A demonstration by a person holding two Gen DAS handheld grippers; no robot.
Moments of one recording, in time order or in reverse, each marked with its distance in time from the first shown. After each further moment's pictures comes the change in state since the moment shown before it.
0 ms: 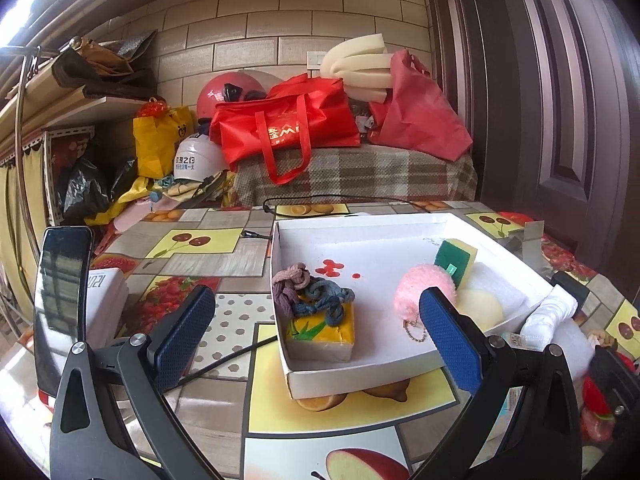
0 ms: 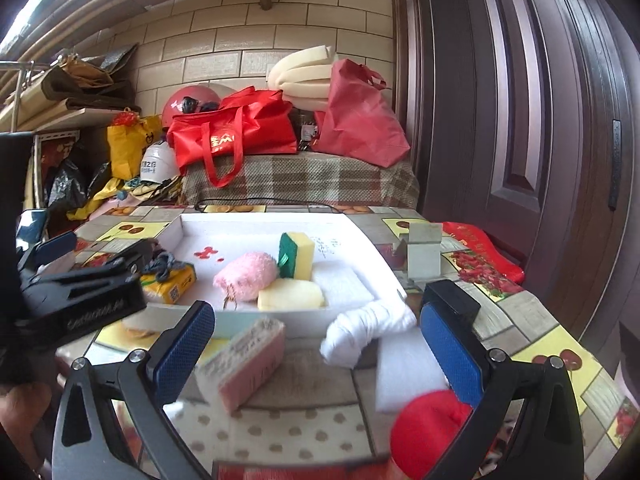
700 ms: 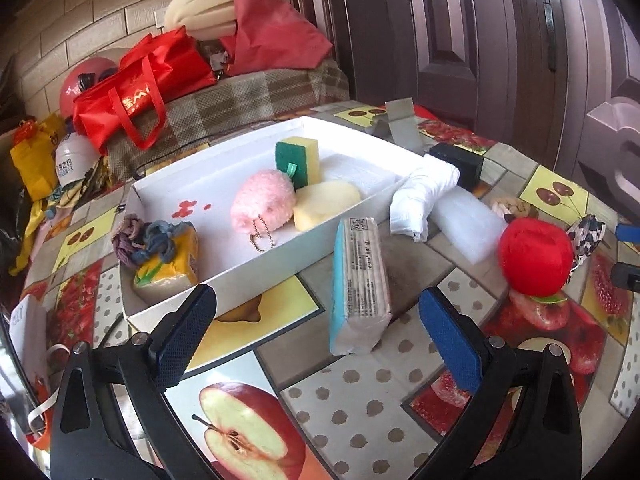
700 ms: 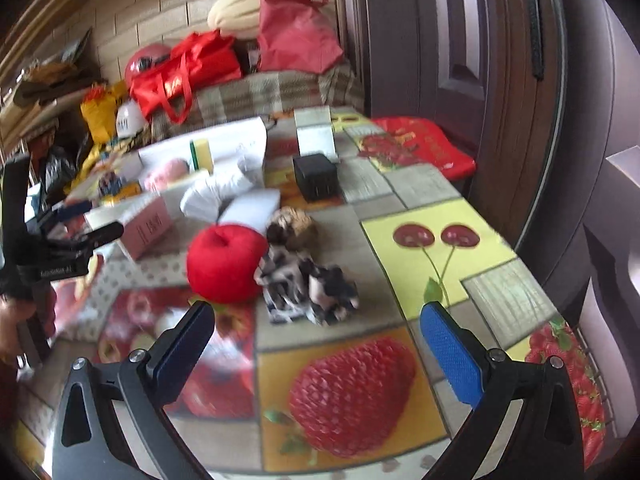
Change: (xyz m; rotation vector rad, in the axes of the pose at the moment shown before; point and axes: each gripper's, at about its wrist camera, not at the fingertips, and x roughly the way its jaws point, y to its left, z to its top) left arm -0.005 -0.086 -0.027 0.319 0.291 -0.344; right arm -0.039 -0.149 -0.054 0.135 0.392 0.025
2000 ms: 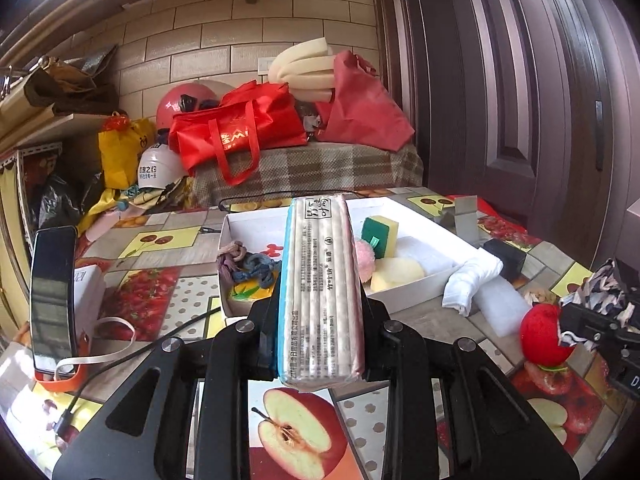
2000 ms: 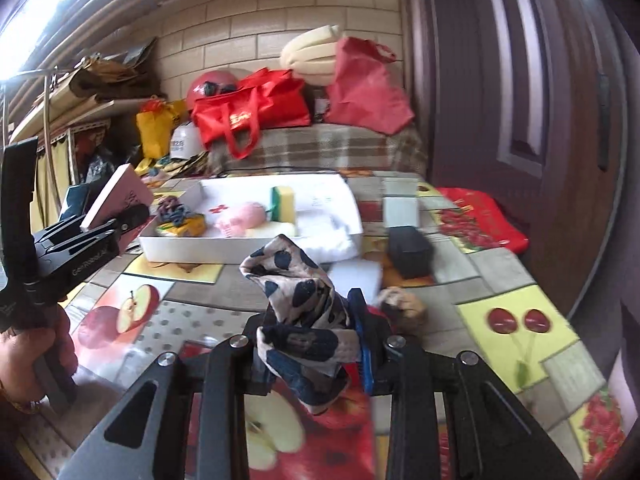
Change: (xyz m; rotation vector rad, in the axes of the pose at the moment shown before) left arm -0.061 0.033 -0.021 -0.228 -0.295 0.225; right arm -0.002 0.093 0.020 -0.162 -0.250 0.115
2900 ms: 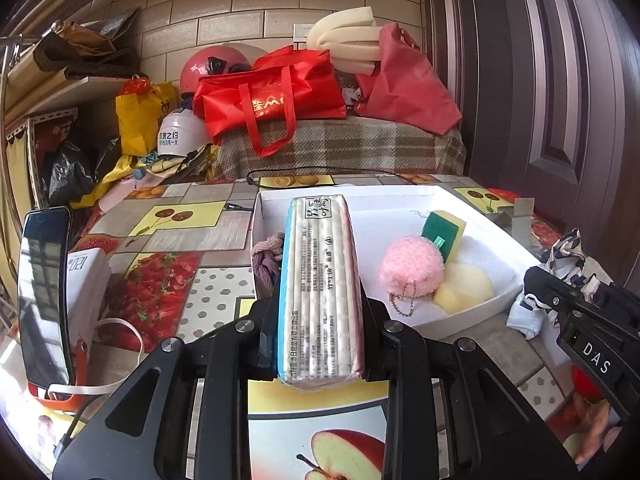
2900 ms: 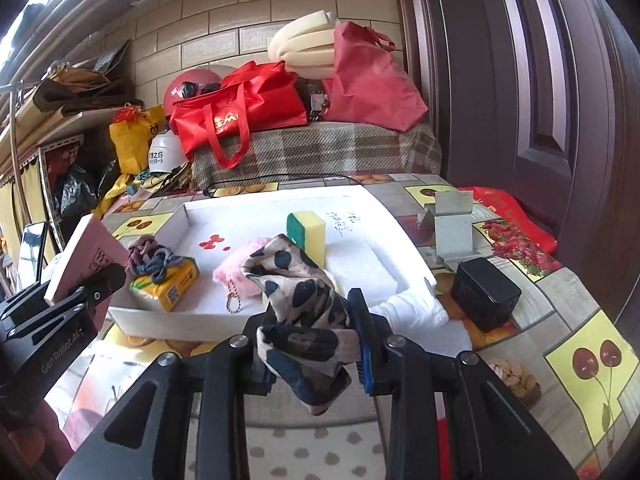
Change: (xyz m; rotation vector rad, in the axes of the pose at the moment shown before) left arm 0.059 0.039 0.012 -0.067 0.099 0.087; right arm 0.095 0.035 0.044 0.088 -0.002 -0.070
